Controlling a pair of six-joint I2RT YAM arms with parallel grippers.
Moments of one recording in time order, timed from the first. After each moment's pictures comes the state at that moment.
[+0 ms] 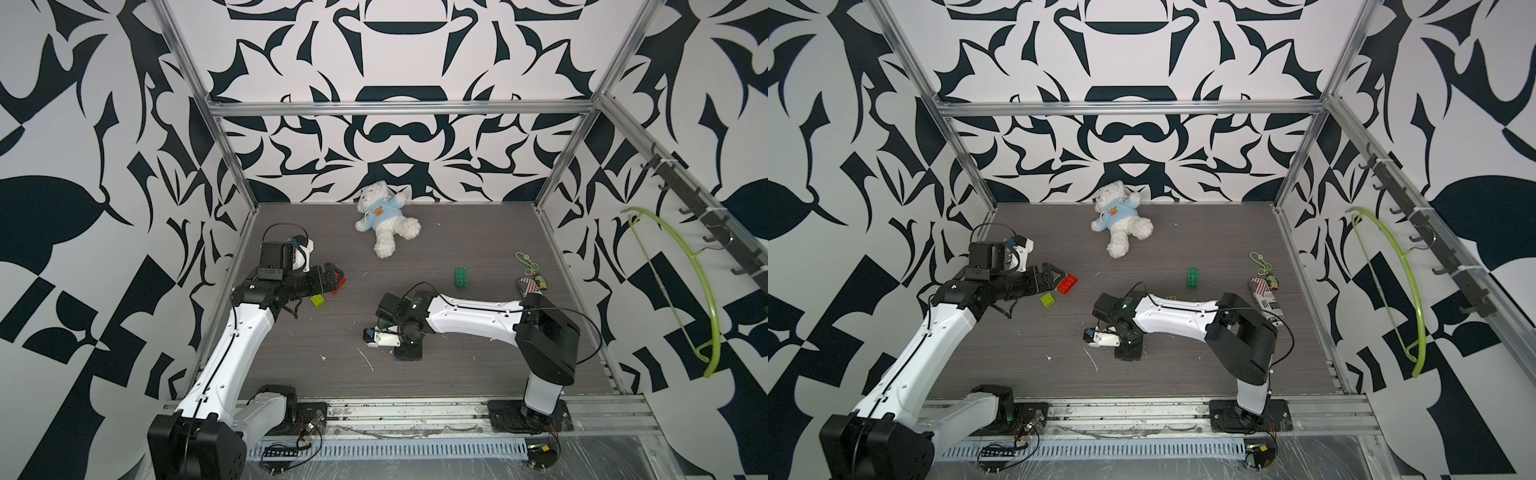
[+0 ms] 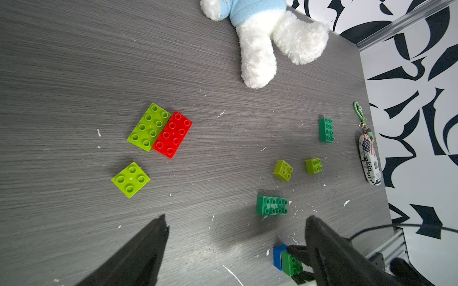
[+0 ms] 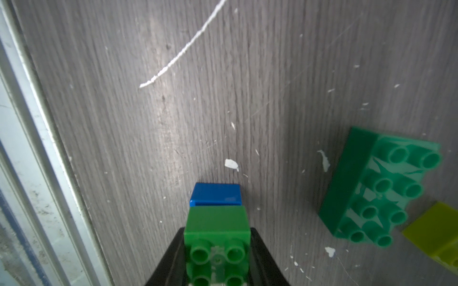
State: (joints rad) left arm -0.14 1.07 0.94 -0.69 0.39 -0.33; right arm 1.07 1.82 1.23 -0.85 -0.10 -0.41
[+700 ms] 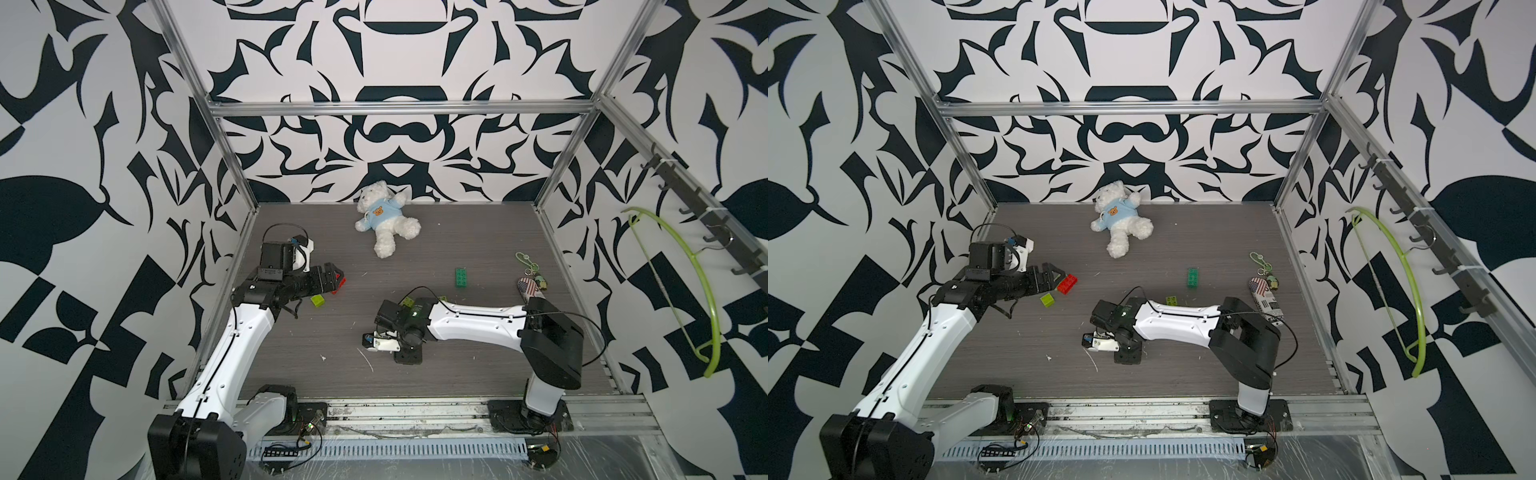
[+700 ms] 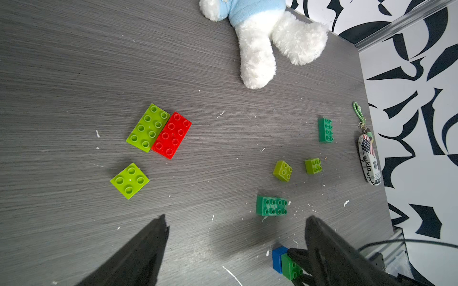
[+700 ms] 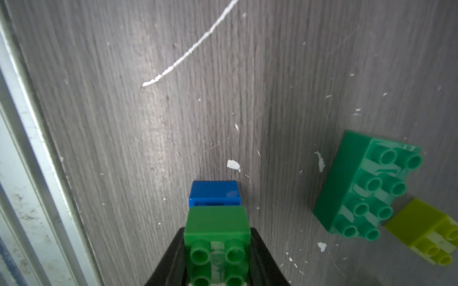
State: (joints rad) left arm -0.14 1.07 0.93 -0.68 0.40 -0.33; right arm 1.11 1.79 1.19 -0.82 -0.03 -0.43
